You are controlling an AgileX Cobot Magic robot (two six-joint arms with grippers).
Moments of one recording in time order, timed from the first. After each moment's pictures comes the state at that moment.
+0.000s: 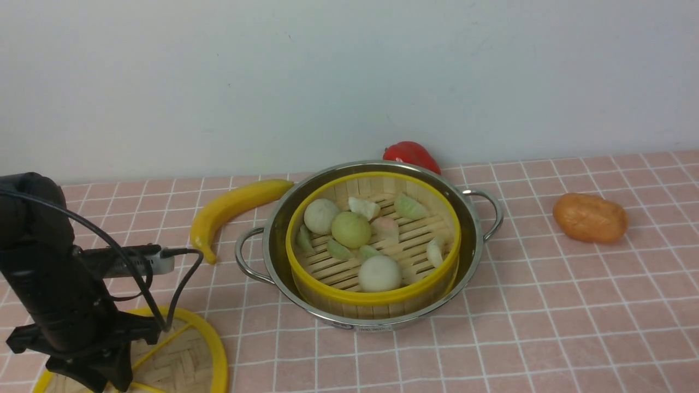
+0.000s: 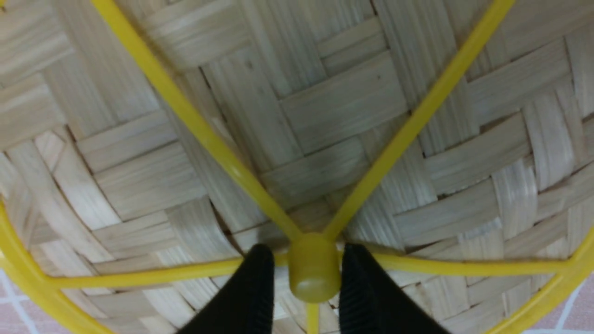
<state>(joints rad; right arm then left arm) 0.03 0.08 0.01 -0.03 0.29 0.20 0.11 1.76 -0.99 -0.04 1.07 0.10</state>
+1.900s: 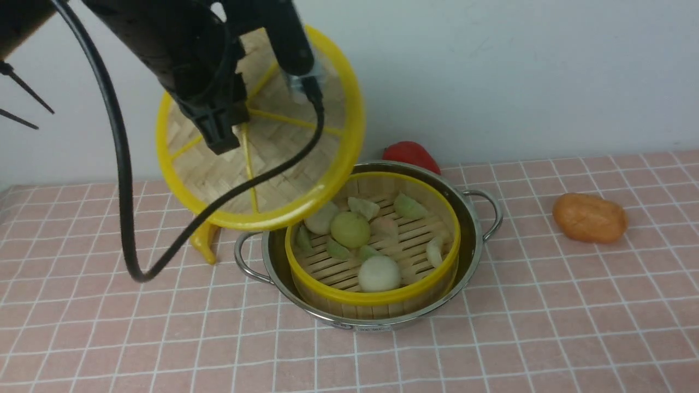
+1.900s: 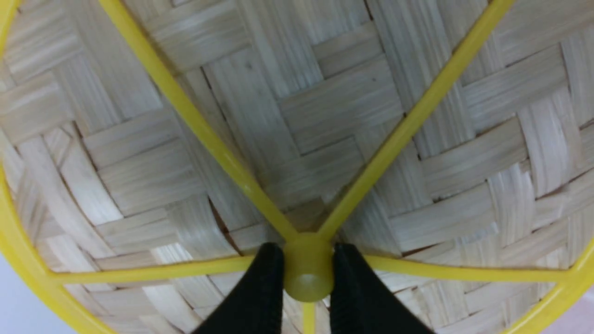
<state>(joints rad) 0.03 0.08 0.01 -0.03 0.29 0.20 -0.39 1.71 -1.80 0.09 1.23 0.89</state>
